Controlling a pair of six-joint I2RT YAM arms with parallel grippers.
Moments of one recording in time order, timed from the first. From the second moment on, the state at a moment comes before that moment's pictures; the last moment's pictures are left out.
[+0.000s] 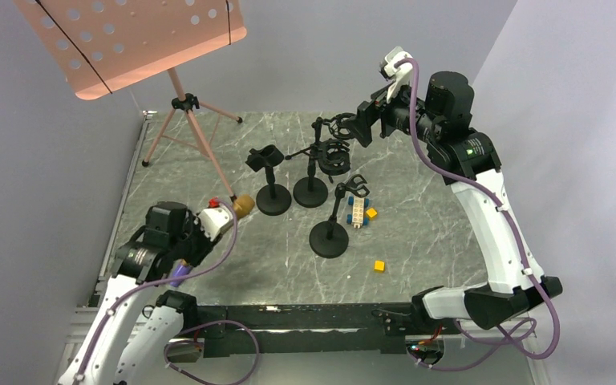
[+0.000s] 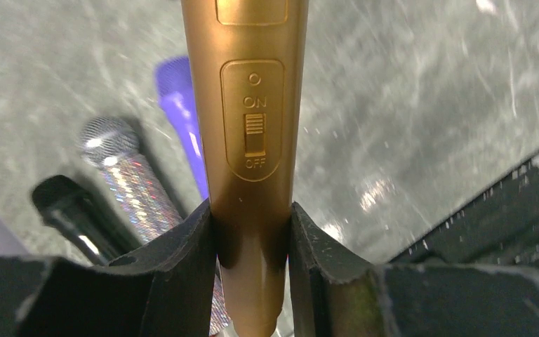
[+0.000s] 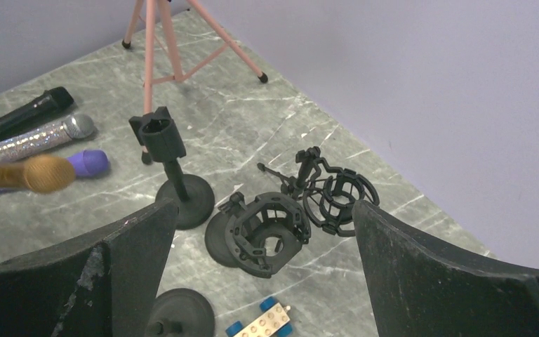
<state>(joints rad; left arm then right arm) -0.26 0.64 0.73 -0.98 0.19 0.52 0.35 1.32 1.72 -0.58 -0.42 -0.19</state>
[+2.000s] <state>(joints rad) -0.67 1.28 0.98 -0.10 0.66 0.44 0.43 1.17 1.36 -0.89 -0.58 -0.43</state>
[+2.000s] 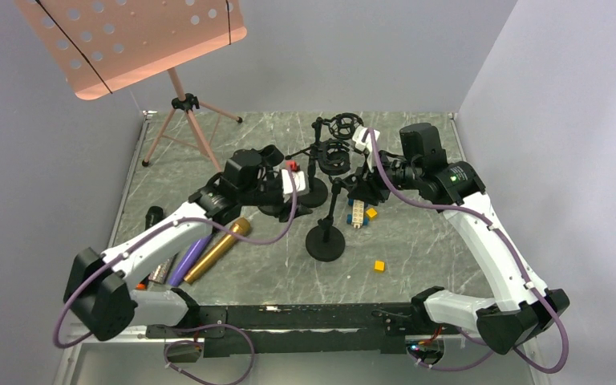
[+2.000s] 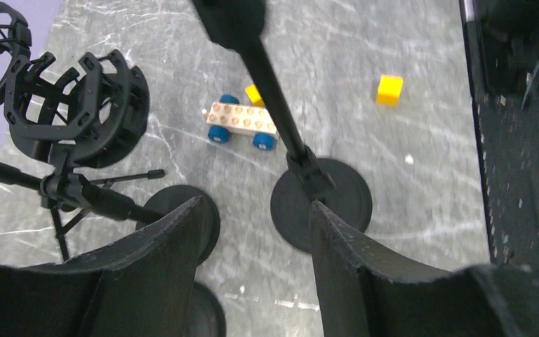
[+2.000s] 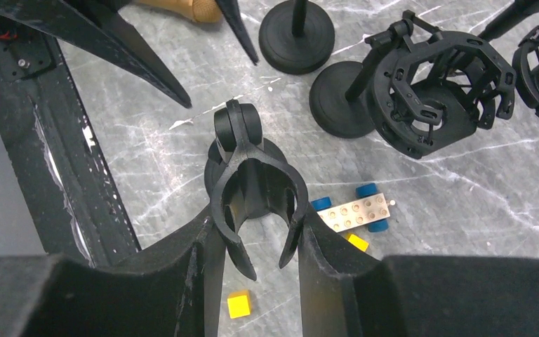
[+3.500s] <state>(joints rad) -0.67 1.55 0.94 0.15 0.83 -0.17 0.43 1.10 1.28 -0.80 -0.50 -0.27</state>
